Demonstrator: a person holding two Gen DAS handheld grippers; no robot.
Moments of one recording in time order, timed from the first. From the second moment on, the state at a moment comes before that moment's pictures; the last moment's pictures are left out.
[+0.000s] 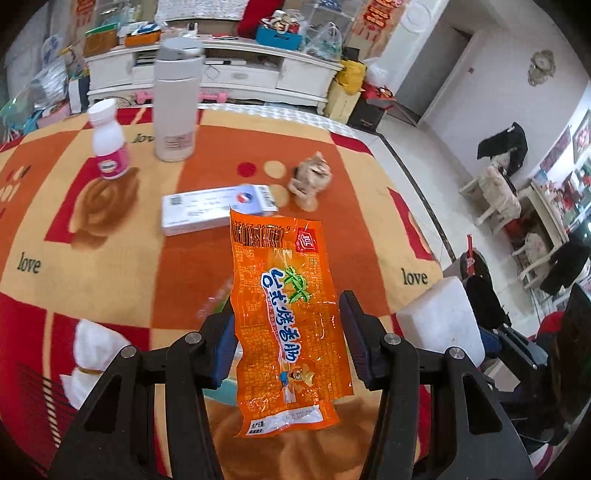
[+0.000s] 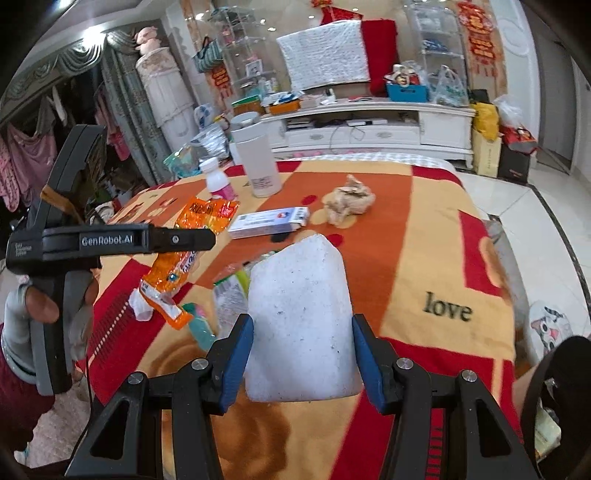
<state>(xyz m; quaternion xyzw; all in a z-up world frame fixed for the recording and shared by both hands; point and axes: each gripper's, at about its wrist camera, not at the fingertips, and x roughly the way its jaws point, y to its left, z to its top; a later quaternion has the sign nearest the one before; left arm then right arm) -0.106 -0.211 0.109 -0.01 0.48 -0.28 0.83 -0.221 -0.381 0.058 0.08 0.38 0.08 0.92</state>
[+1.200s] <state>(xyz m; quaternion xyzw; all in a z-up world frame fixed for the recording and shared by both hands) -0.177 -0.410 0.081 0.08 0.47 -0.39 0.79 -0.309 -0.574 0.027 0.20 0.39 -0.09 0.90</state>
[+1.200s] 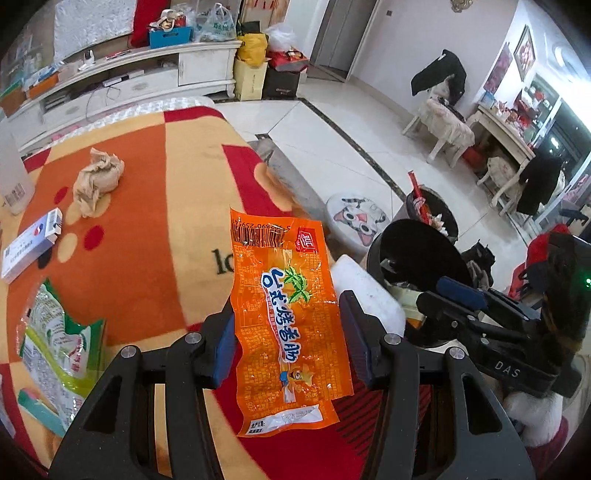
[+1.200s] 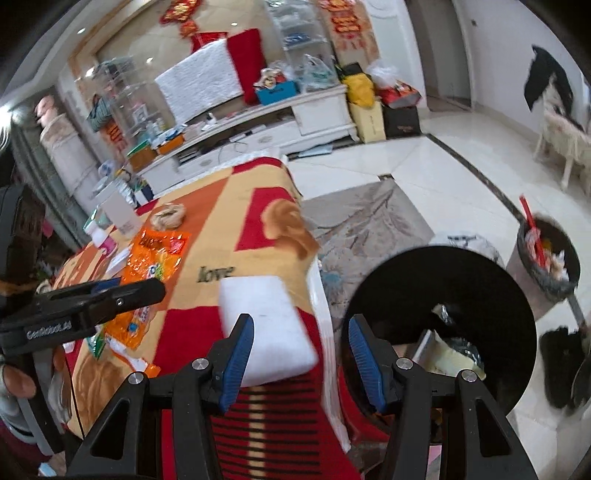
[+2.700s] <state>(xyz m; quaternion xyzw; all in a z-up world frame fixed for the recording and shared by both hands) -0.204 -0.542 0.065 0.00 0.51 -0.53 0.68 -0.368 -0.674 0.015 0.24 0.38 -0.22 0.86</state>
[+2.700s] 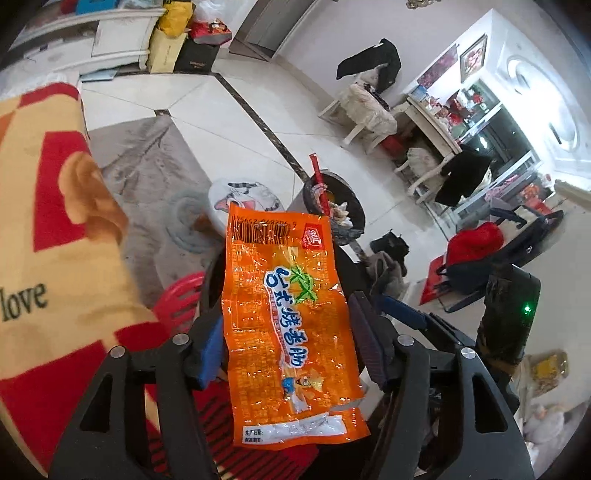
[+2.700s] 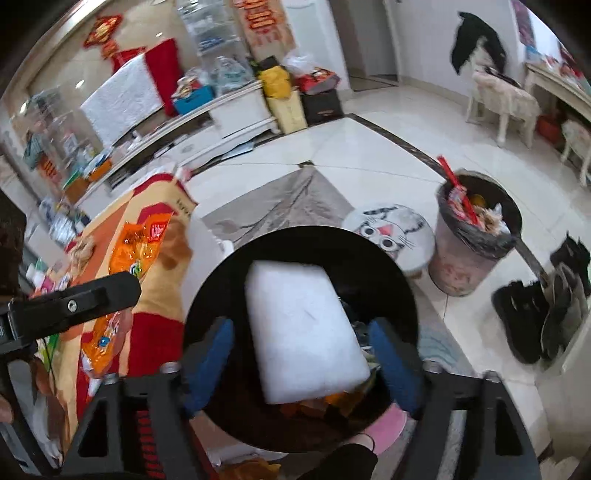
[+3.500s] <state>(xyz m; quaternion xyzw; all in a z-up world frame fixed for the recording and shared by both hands) -0.206 -0.458 0.076 0.07 0.45 -0.41 0.79 -0.351 -0.615 0.027 0.21 0.38 -0.19 0.88</state>
